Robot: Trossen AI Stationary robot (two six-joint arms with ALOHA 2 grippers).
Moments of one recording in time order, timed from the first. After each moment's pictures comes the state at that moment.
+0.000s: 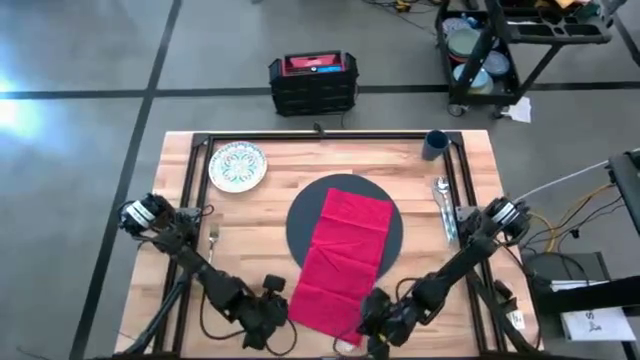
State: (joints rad) left arm -0.76 1.78 1.07 -0.37 -0.29 -0.39; right arm 0.75 1.89 1.08 0.07 0.23 1.00
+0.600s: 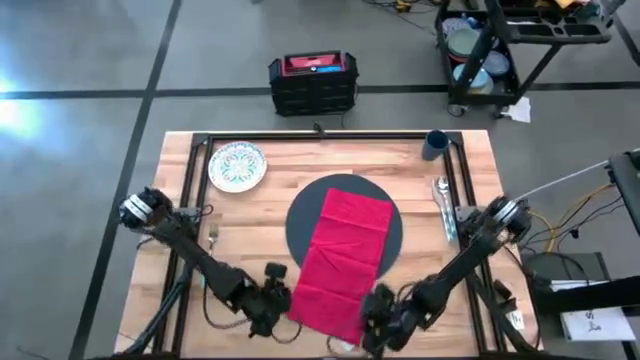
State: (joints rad) left arm -0.63 1.66 1.09 -0.45 -0.32 -0.36; right arm 0.72 1.77 1.15 -0.31 0.45 1.11
